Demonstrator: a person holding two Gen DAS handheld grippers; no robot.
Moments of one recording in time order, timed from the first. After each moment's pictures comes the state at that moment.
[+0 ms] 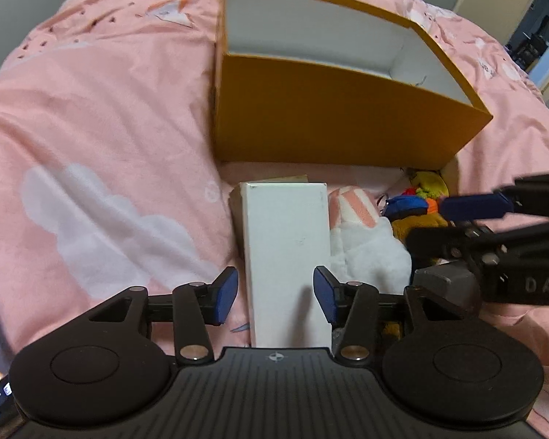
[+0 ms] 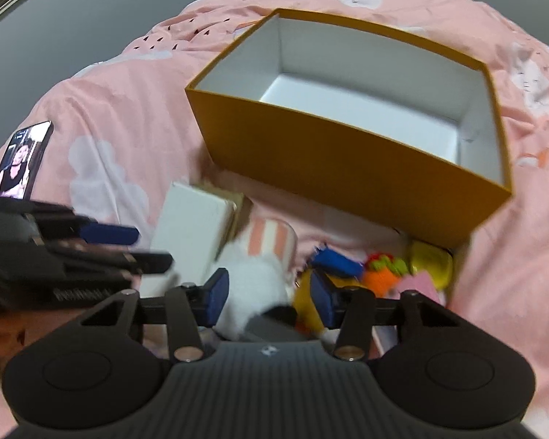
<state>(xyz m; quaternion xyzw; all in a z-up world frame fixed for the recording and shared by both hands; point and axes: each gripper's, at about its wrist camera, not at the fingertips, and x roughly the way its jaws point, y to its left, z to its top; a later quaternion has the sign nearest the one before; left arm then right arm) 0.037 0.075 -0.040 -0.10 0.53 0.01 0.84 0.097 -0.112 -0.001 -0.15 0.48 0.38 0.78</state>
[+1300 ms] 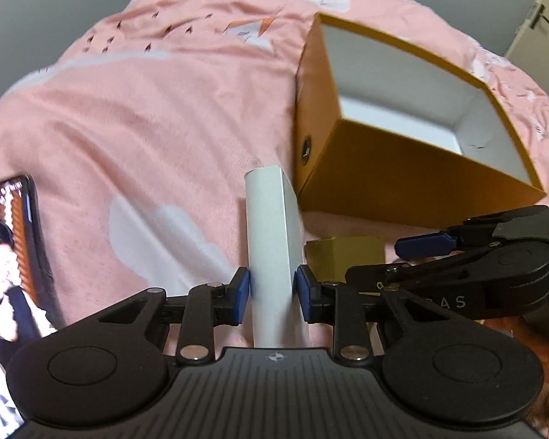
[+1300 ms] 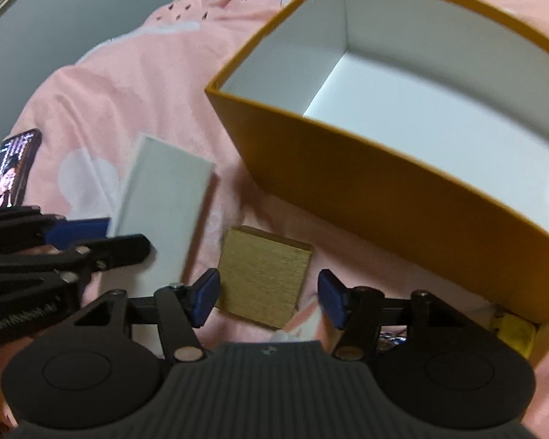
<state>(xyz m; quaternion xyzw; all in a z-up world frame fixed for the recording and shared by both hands) 0.040 0.126 -0.018 -0.15 0.50 0.11 0.85 0.140 -0.022 -0.045 -0.15 0.53 0.42 0.72</state>
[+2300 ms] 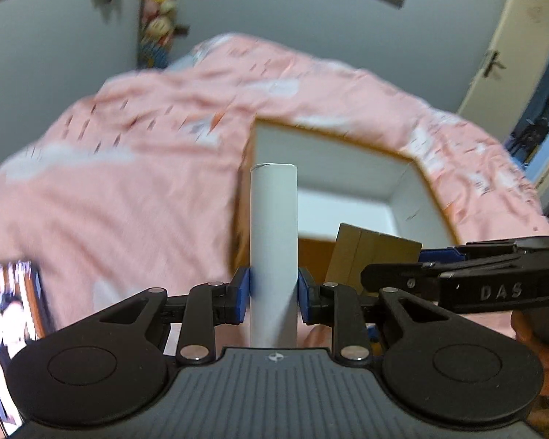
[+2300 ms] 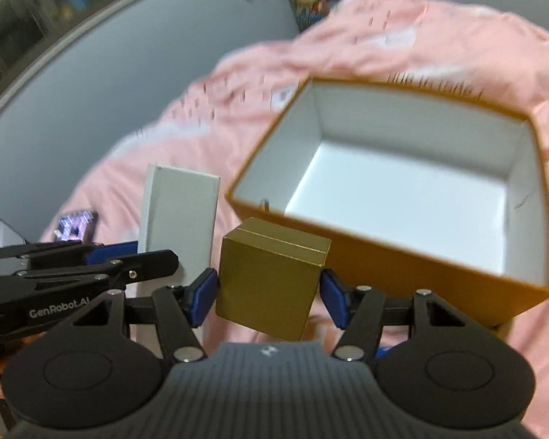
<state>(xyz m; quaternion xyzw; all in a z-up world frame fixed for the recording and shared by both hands) 0.034 0.089 0.059 -0.14 0.38 0.06 0.91 0.137 -0.107 0.067 -0.04 0.44 0.44 0.78</state>
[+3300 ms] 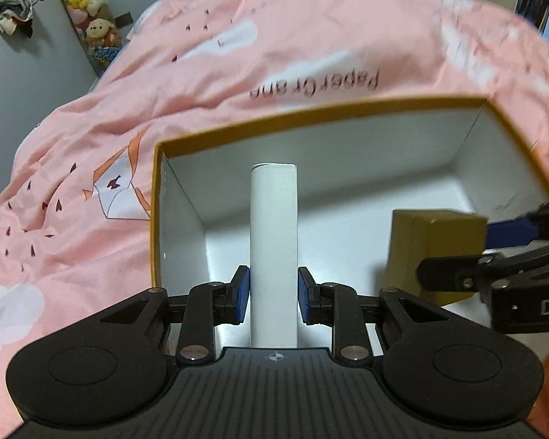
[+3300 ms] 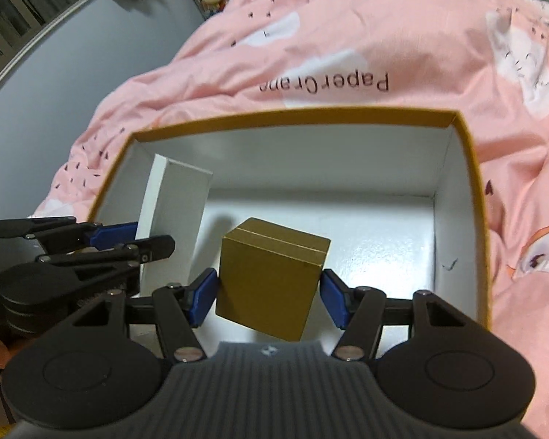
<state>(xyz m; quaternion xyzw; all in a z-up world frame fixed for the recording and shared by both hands) 0.260 0.062 -0.028 0.04 0.51 0.06 0.86 0.308 -0.099 -0.003 0.00 0.51 0.33 0.79</state>
